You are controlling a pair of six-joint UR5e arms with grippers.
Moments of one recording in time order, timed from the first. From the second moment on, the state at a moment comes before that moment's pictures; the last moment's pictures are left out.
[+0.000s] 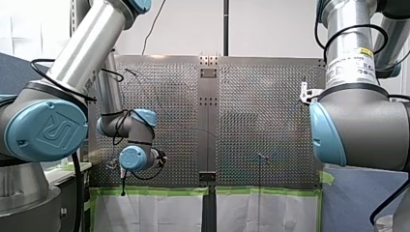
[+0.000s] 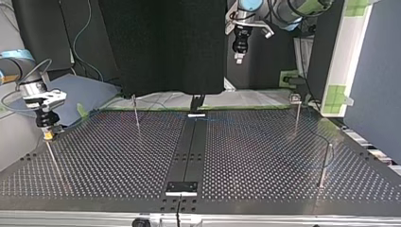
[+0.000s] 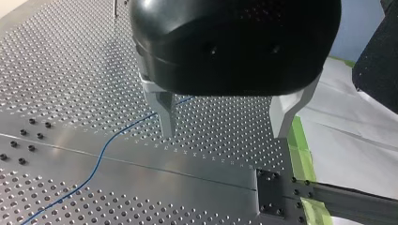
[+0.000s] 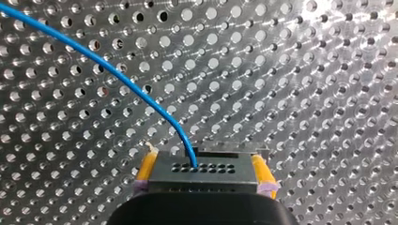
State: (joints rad) left arm -0.47 -2.07 -2.42 -2.01 -1.92 -1.75; right arm 1.46 -1.01 1.38 -0.38 0.92 1.64
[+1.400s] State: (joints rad) left arm -0.47 -2.07 -2.42 -2.01 -1.92 -1.75; right arm 1.48 -1.01 1.35 -0.34 0.96 1.64
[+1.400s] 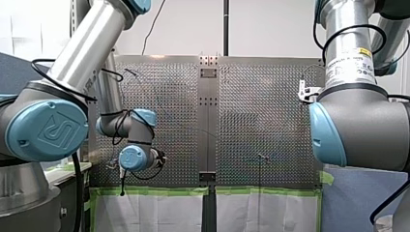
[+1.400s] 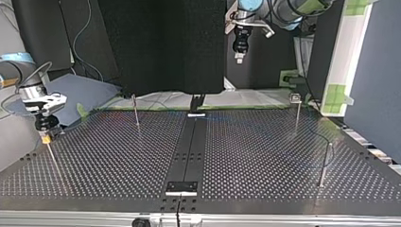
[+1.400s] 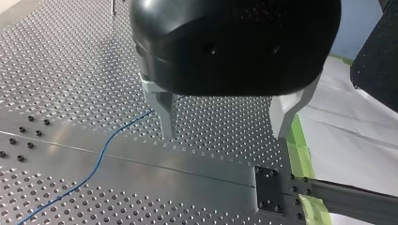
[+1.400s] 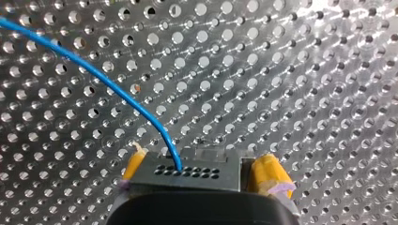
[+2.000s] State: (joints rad) left arm -0.46 -2.07 -2.42 -2.02 -1.92 -1.74; right arm 1.48 -1.02 1.35 -0.33 0.97 1.65
